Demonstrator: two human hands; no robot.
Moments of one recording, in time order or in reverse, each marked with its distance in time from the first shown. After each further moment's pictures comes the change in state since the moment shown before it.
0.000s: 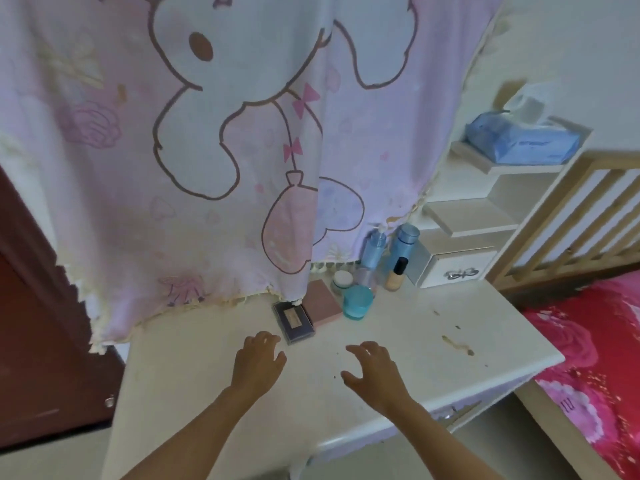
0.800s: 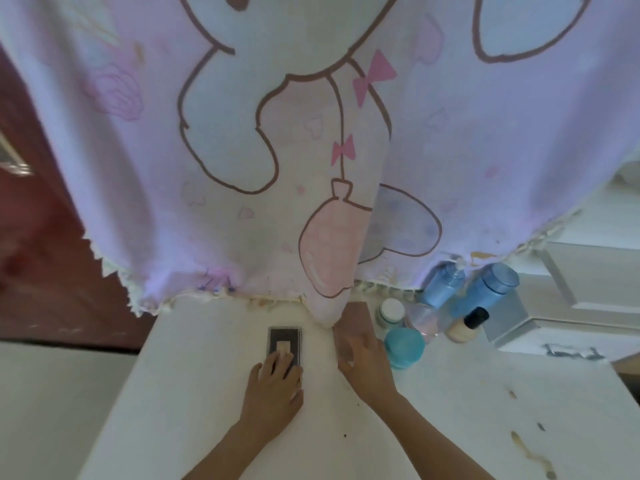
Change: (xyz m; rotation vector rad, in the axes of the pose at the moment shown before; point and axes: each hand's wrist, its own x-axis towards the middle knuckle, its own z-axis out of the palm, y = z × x) left_hand 0.022 0.009 0.039 0.284 0.231 0.017; right_hand 0.158 -0.003 0.022 -0.022 -0.099 -0.246
